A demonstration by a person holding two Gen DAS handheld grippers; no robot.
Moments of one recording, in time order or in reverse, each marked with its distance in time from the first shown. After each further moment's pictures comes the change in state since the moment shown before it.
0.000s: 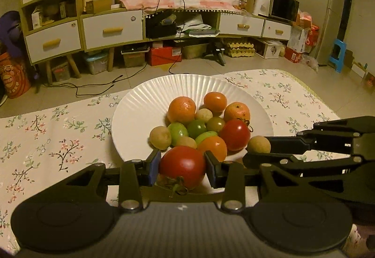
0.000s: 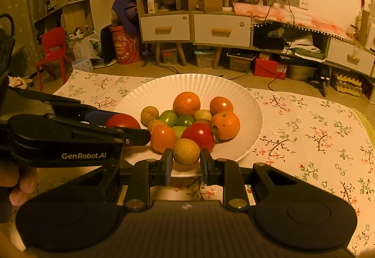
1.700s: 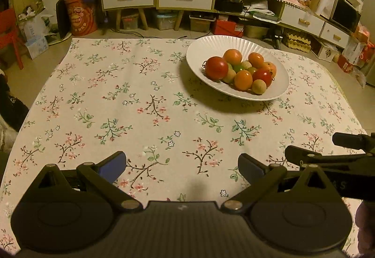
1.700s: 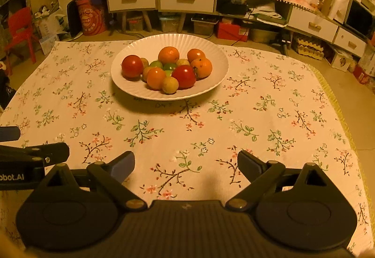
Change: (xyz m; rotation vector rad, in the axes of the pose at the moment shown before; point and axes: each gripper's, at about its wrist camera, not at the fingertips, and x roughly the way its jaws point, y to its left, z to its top) left arm -0.113 -0.015 -0.063 -0.270 0.158 0.261; right arm -0.057 0.039 -0.031 0.082 0.192 -0.213
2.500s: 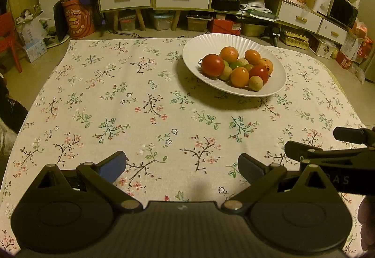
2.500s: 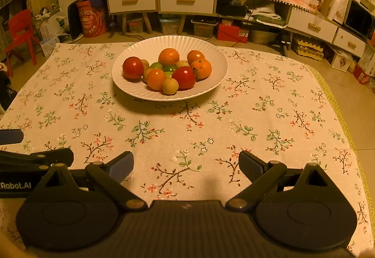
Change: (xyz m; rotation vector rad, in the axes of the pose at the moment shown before) left arm -0.001 -0.005 -0.003 0.019 0.001 0.001; right arm -0.003 0.000 0.000 0.002 -0.010 0.003
